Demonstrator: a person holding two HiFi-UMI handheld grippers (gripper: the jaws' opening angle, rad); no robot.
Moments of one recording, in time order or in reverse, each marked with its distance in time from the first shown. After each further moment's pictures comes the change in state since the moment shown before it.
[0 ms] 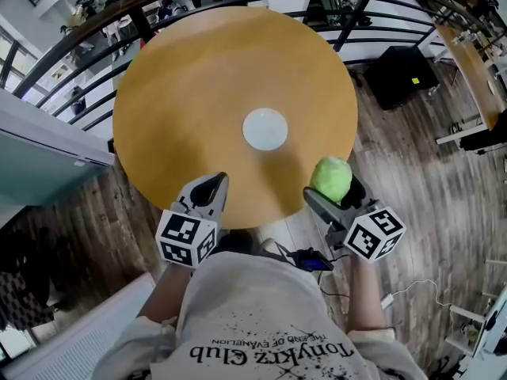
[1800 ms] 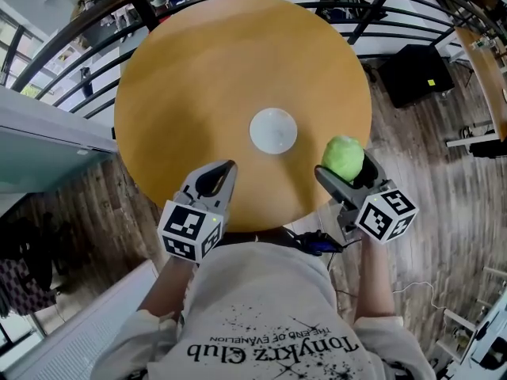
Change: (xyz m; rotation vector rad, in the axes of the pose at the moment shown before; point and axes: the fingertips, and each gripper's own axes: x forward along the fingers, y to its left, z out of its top) left arm 0.041 0.023 0.043 0.010 0.003 0.003; right arm 0.062 -0.052 0.045 -0.032 0.076 0.001
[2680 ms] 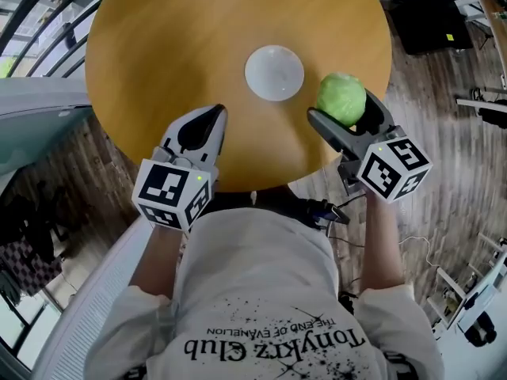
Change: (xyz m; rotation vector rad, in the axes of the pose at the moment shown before) left arm 0.066 0.035 -0.026 -0.066 0.060 0.010; right arm 0.076 -0.044 -0.028 -0.004 0.109 0.013
